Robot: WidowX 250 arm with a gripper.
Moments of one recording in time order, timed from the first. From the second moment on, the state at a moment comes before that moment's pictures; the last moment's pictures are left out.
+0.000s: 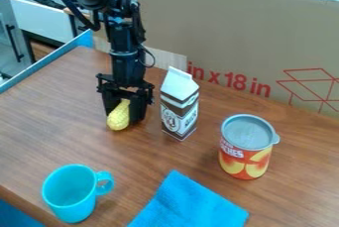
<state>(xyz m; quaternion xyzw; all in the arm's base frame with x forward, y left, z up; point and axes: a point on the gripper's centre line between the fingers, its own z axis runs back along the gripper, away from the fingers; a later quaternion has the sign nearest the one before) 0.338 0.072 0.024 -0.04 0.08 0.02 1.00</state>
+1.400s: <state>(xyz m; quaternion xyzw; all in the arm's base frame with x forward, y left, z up) 0.185 0.183 0.063 0.07 0.13 0.13 0.98</state>
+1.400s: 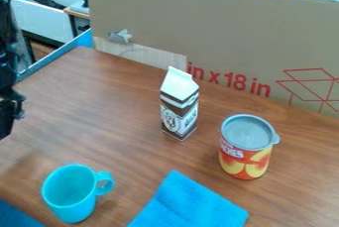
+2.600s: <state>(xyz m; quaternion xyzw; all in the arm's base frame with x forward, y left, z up) 0.202 0.206 0.020 0.01 0.12 0.14 0.98</state>
